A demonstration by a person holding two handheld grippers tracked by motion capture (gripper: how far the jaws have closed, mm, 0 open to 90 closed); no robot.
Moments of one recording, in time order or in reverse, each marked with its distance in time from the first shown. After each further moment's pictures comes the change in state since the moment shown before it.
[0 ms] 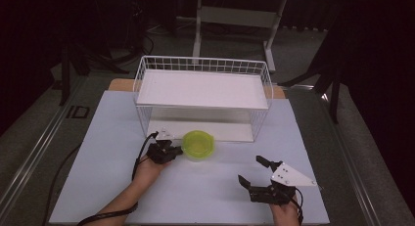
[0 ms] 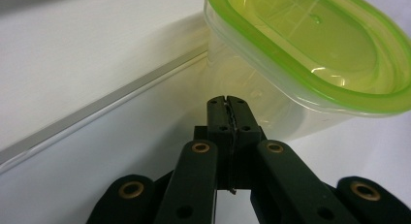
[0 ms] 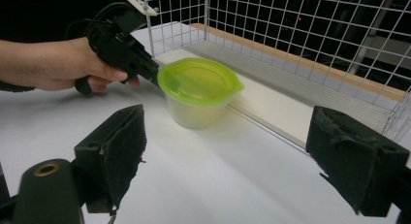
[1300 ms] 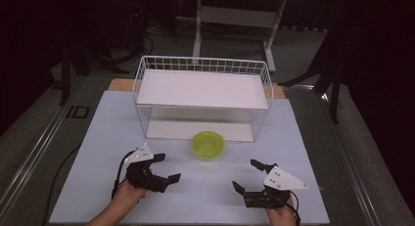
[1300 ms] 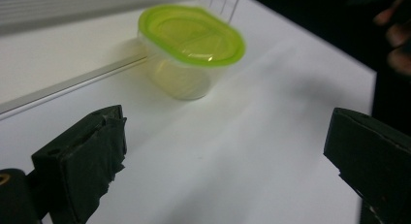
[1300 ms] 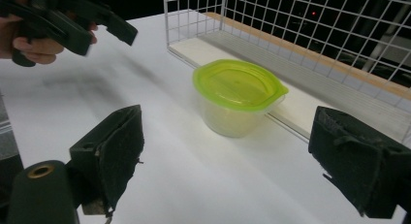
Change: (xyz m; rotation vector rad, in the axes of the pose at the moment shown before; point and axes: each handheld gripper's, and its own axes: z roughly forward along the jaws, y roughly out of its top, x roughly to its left) left arm -0.040 -0.036 -0.094 -0.202 -0.166 -0.003; right arm 0.015 0.001 0.006 0.042 0.036 -0.052
